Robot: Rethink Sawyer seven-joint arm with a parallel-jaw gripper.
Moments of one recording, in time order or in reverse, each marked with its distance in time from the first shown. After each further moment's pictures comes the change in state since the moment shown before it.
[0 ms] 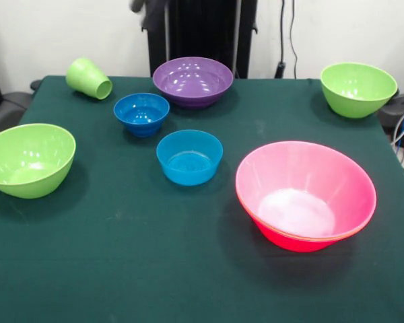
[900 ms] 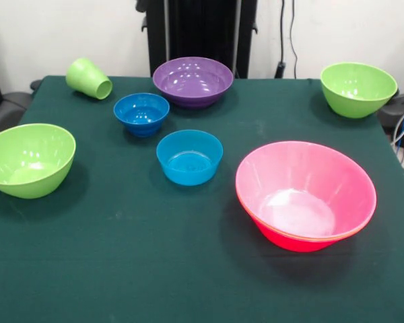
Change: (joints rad) arm -0.135 -0.226 0.093 0.497 -0.022 -0.245 -0.017
